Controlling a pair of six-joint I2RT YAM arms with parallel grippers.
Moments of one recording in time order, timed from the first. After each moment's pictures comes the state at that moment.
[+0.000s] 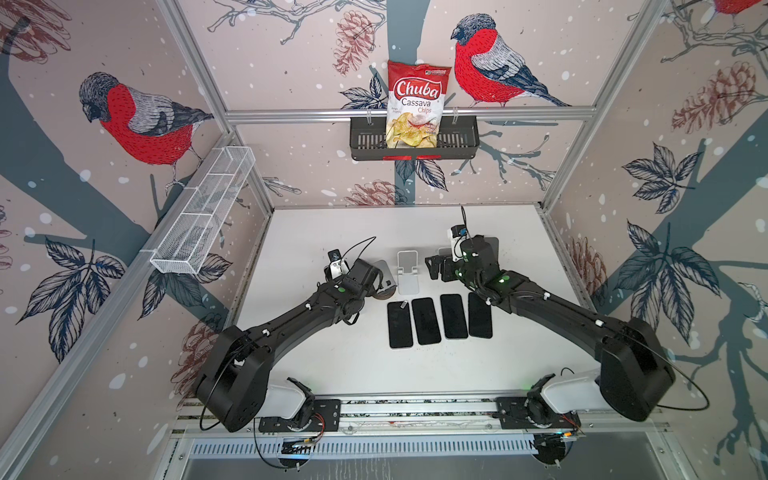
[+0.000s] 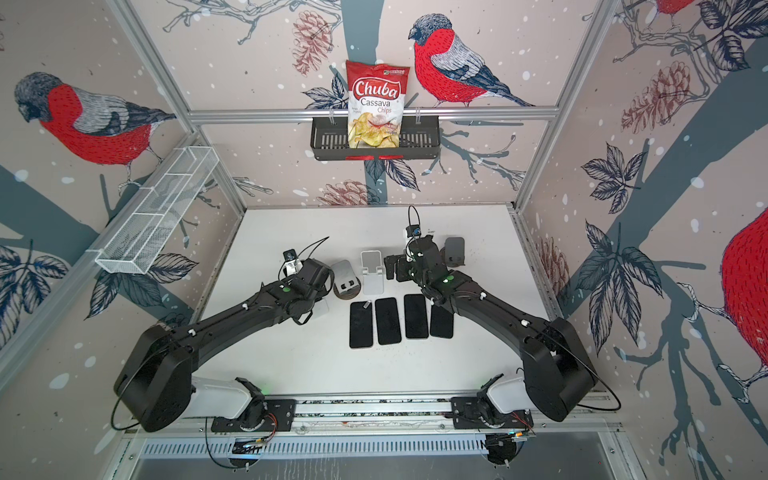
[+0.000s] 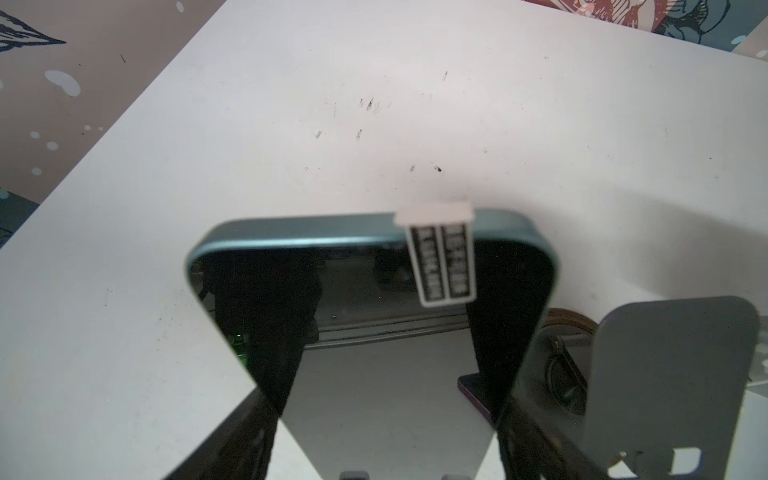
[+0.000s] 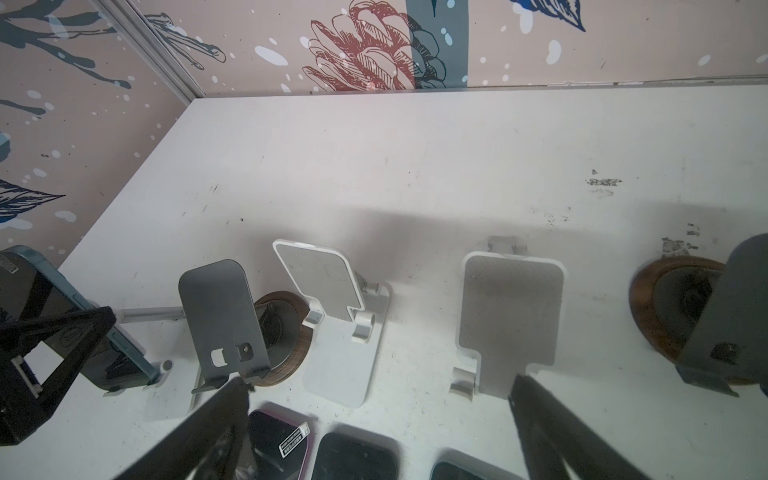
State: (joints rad) left arm -0.60 1.38 0.85 -0.48 -0.65 -0.81; right arm 0.66 1.40 0.94 -0.09 0.07 0.31
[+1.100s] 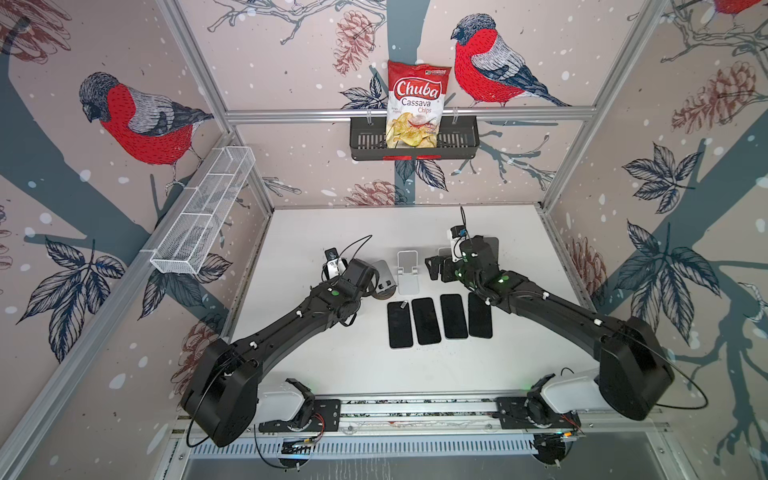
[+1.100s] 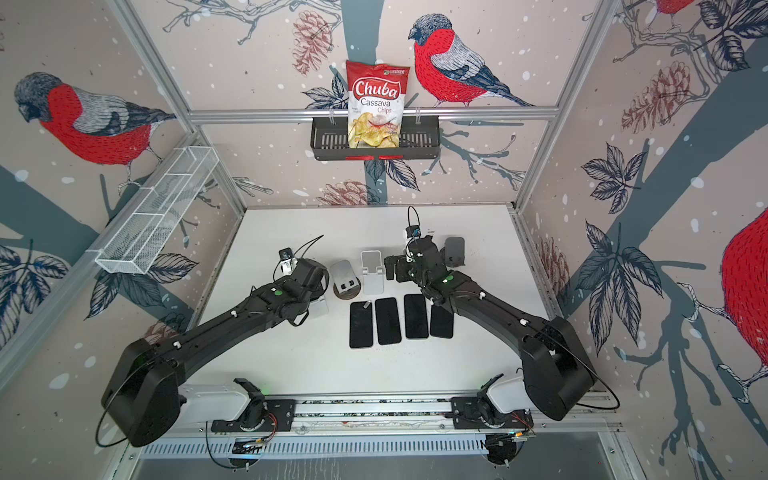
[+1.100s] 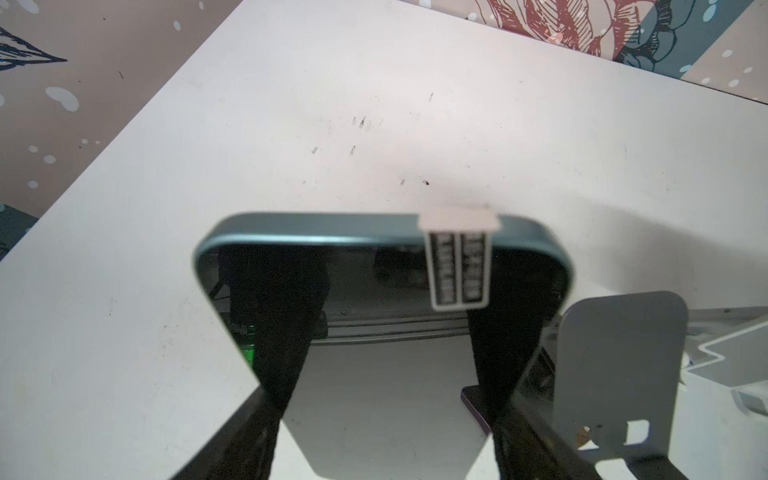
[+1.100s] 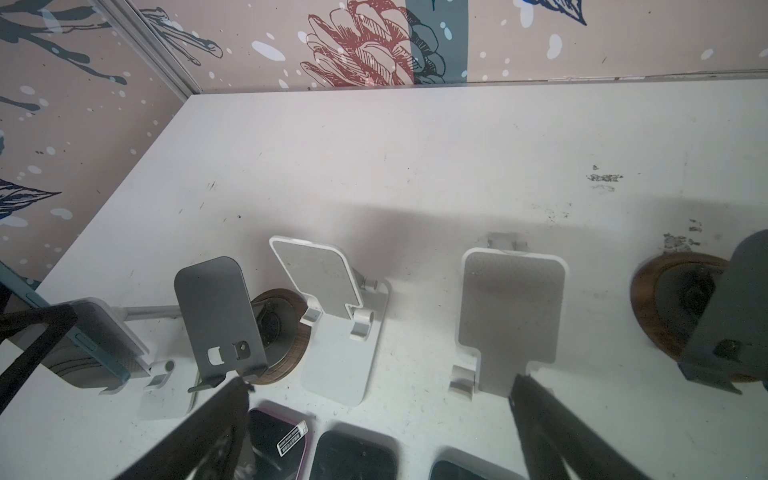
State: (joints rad) left arm -0.60 1.29 0.84 -0.49 -0.62 -0.77; right arm 0.66 1.41 0.93 -0.09 0.07 0.32
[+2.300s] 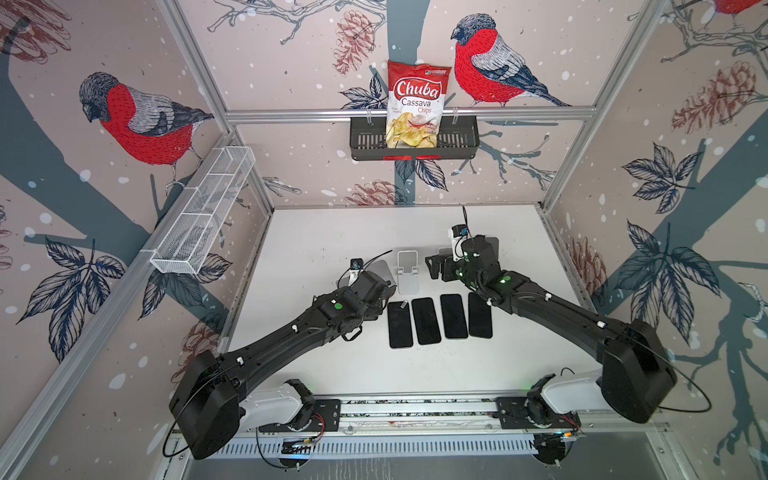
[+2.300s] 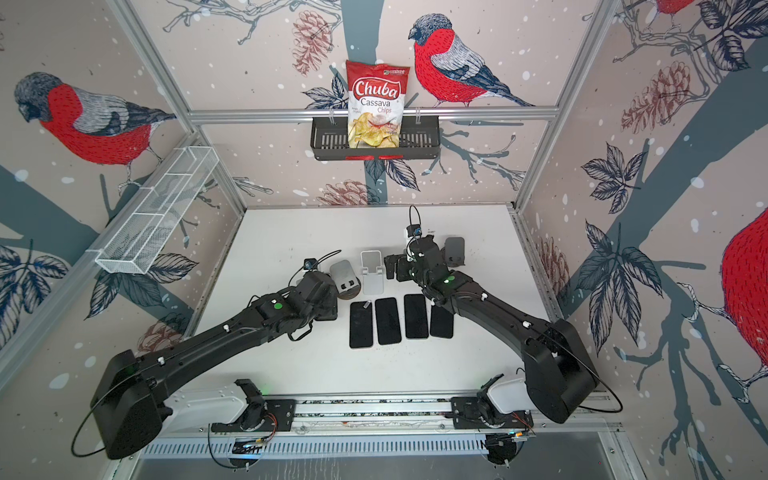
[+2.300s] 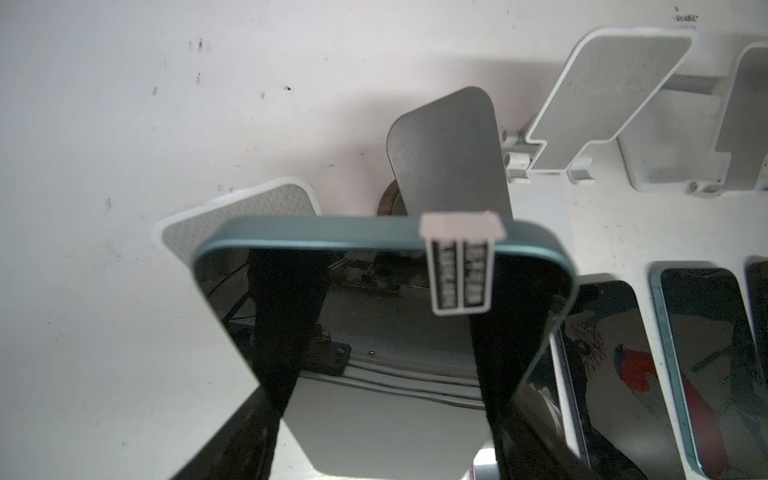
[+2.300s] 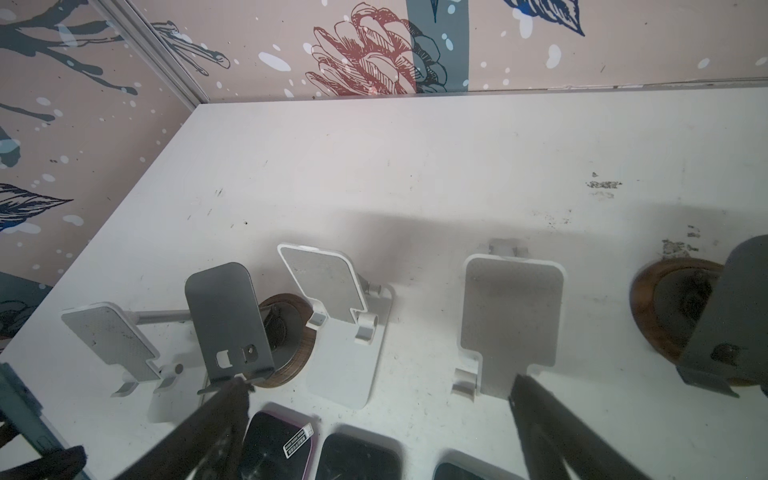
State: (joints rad) left arm -0.78 1.21 0.82 -0.58 -0.40 -0.68; right arm 0.66 1.39 0.93 -0.09 0.07 0.32
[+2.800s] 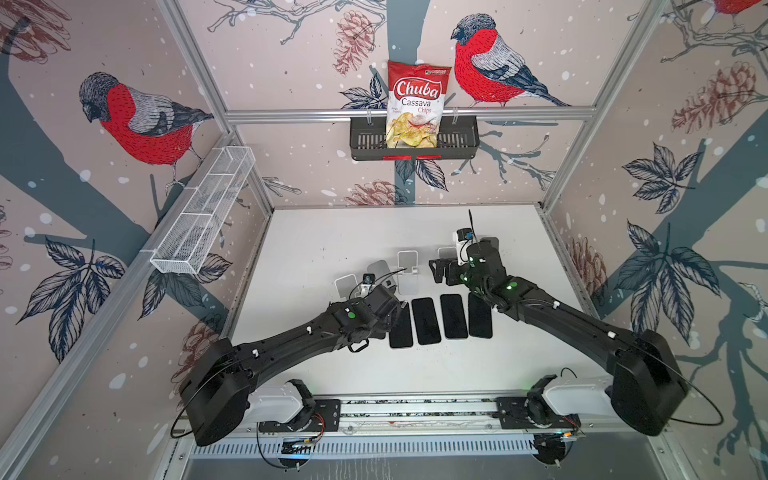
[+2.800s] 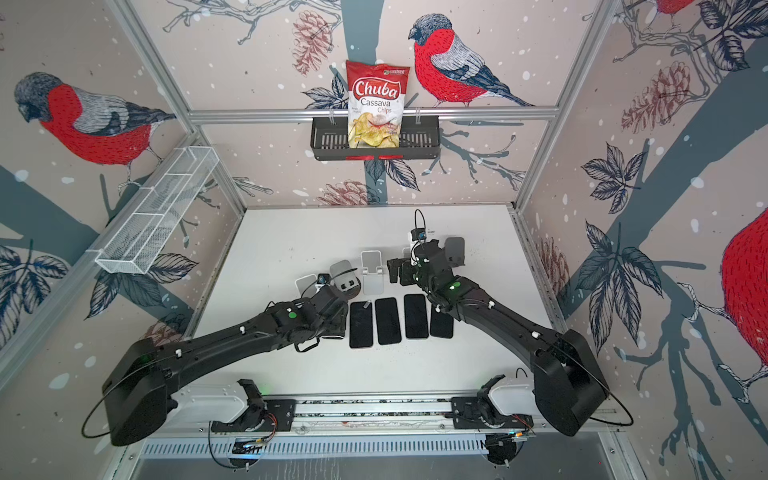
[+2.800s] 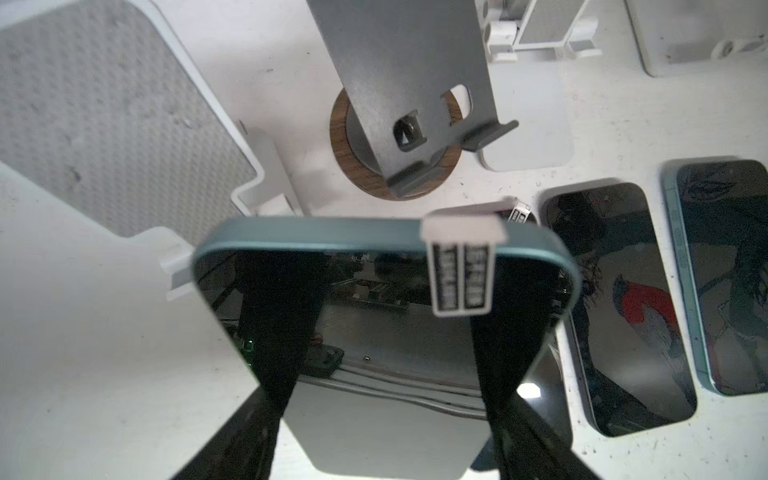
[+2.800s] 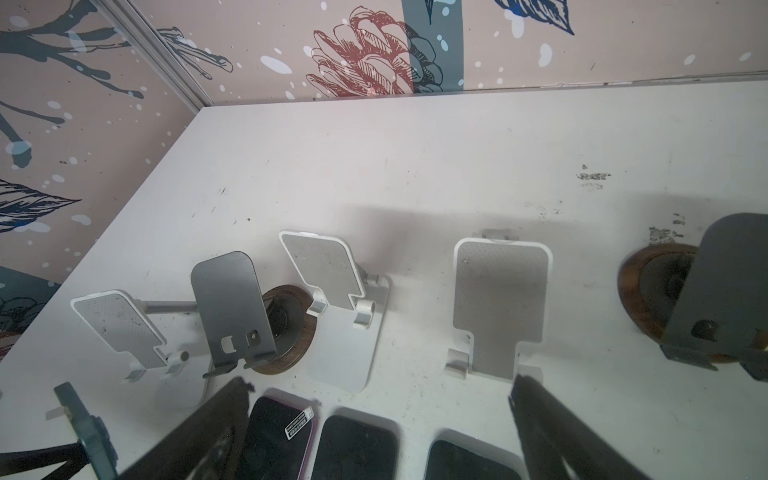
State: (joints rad) left arm -0.89 1.29 0.78 -0.59 -0.37 -0.75; right arm 0.66 1.31 0.87 -0.08 0.07 0.34
